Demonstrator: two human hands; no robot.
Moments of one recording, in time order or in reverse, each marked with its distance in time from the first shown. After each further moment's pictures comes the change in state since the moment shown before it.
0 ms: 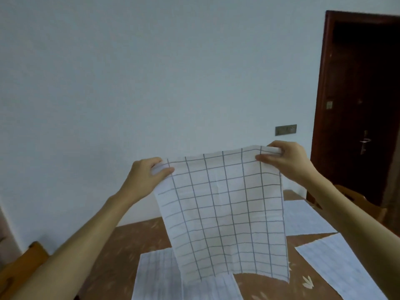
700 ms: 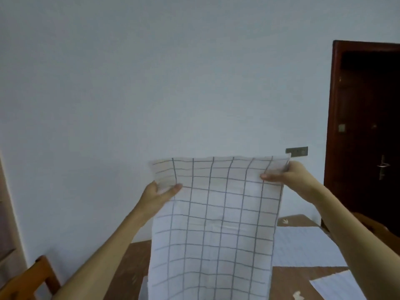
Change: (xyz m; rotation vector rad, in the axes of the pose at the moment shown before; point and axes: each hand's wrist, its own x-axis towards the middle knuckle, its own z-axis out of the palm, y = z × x) left_hand -0.002 -0.002 0.002 -0.444 -0.014 -0.384; right_hand 0.027 -0.008 0.000 0.520 -0.221 0.099
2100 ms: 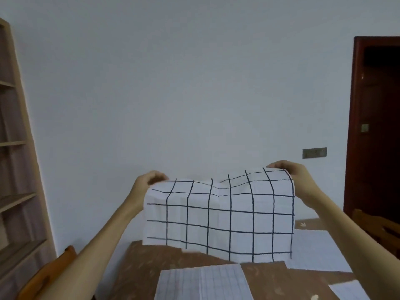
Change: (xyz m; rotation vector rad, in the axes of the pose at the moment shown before) left_hand -0.034 0.021 -0.067 0.054 0.112 0.028; right_hand -0.007 0.013 0.035 -0.080 0.057 -0.194
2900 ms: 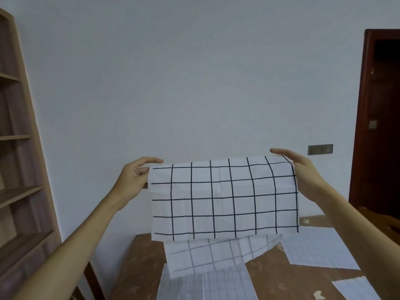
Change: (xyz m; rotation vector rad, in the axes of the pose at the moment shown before) left_hand -0.006 0.007 -0.032 -0.031 -0.007 0.098; right_hand 0.007 -0.005 0.008 0.249 0.012 0.137
